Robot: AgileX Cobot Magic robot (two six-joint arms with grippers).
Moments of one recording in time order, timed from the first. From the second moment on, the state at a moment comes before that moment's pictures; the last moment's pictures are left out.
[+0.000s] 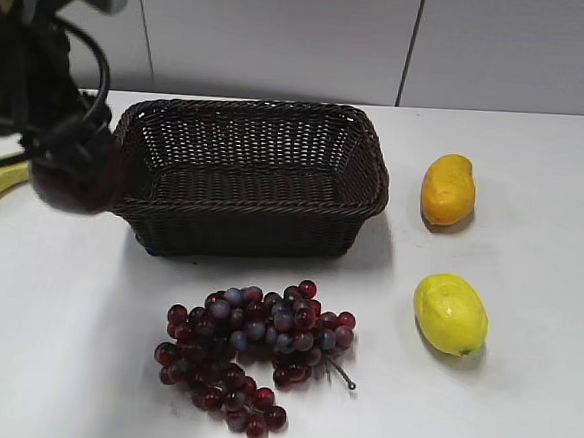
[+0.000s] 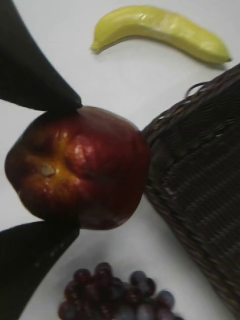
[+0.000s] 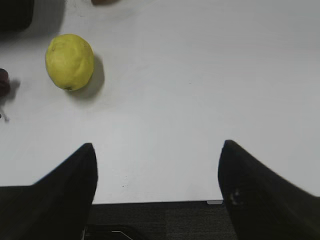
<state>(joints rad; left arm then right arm) -0.63 1.49 -1.25 0.20 1.08 -0.04 0.11 0.23 -0.50 0.05 1.05 0.10</state>
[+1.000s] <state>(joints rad) -0.63 2.10 -1.73 0.19 0.79 0.01 0.11 0.23 -0.50 0.05 1.05 0.10</state>
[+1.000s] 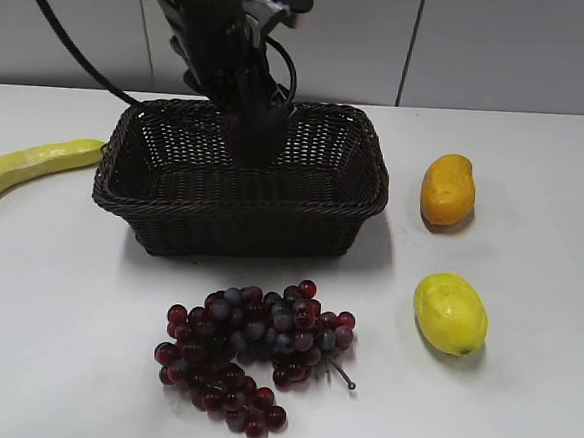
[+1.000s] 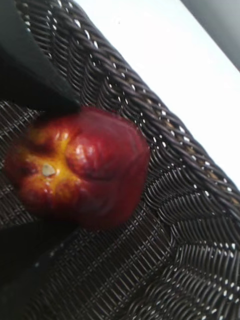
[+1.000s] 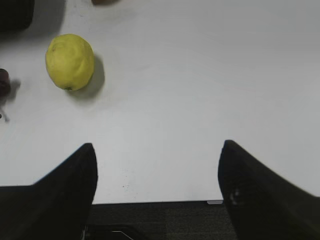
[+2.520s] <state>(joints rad) -0.21 1.95 -1.76 0.10 1.21 0.01 0.11 0.23 -0.50 0.05 1.05 0.10</state>
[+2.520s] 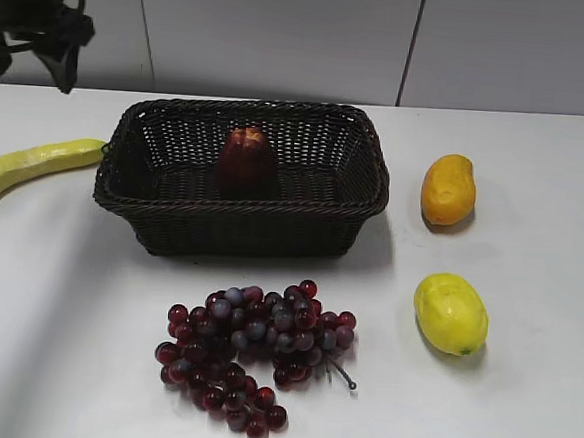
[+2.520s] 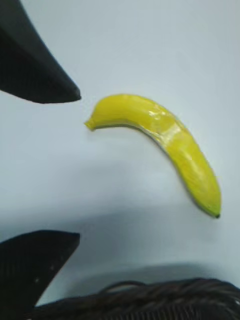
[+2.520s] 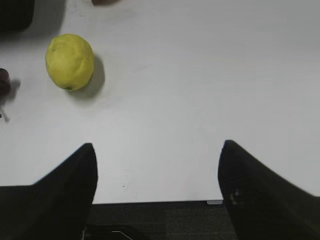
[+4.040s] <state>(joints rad) -0.16 0.28 -0.51 0.04 1.16 0.01 0.11 0.23 -0.50 0.05 1.05 0.10</state>
